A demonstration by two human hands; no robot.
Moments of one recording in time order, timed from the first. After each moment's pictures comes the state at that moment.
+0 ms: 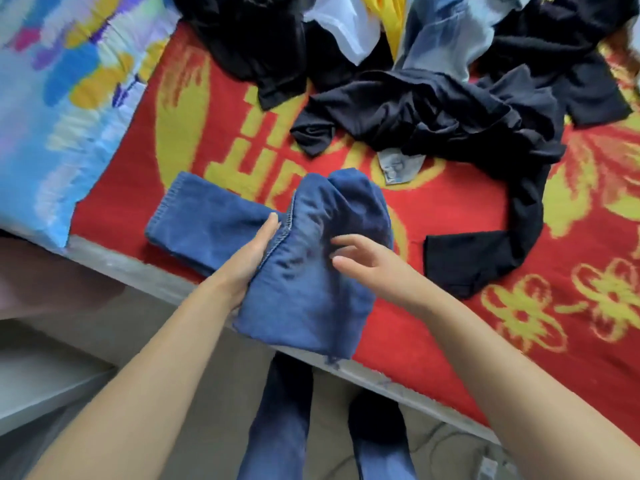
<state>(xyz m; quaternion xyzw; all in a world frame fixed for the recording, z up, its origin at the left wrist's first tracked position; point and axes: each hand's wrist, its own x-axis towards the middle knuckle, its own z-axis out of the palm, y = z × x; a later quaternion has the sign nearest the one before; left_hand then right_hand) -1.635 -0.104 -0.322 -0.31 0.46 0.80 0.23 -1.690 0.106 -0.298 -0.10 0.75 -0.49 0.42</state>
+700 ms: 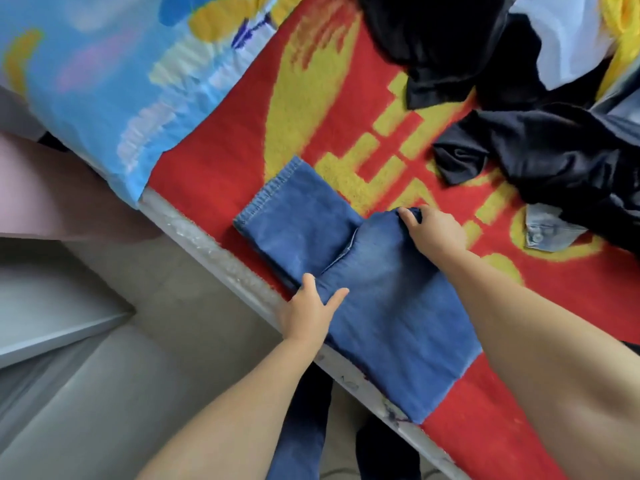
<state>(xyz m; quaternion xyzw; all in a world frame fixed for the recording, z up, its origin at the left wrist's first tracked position) -1.578 -0.175 -0.438 -0.45 0.82 0.31 0.19 -1.805 -0.074 -0.442 -0.13 0.95 -0.05 0.29</state>
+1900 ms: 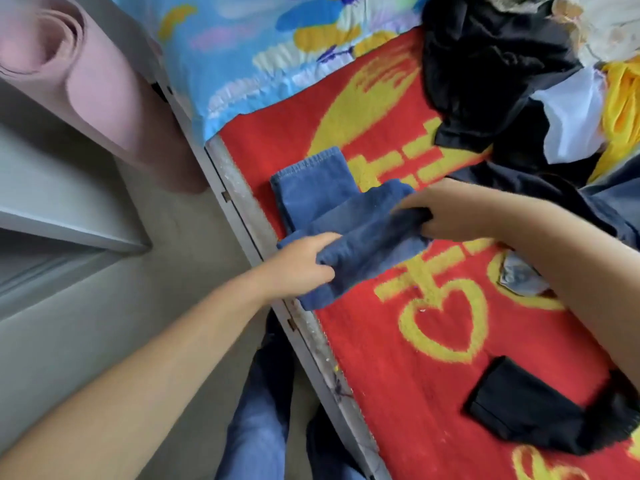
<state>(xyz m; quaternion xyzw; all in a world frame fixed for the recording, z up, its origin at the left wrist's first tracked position) -1.565 -0.150 -0.267 -0.35 0.76 0.53 0.12 -1.799 -0.078 -0.240 -0.63 0.69 0.11 0.32</state>
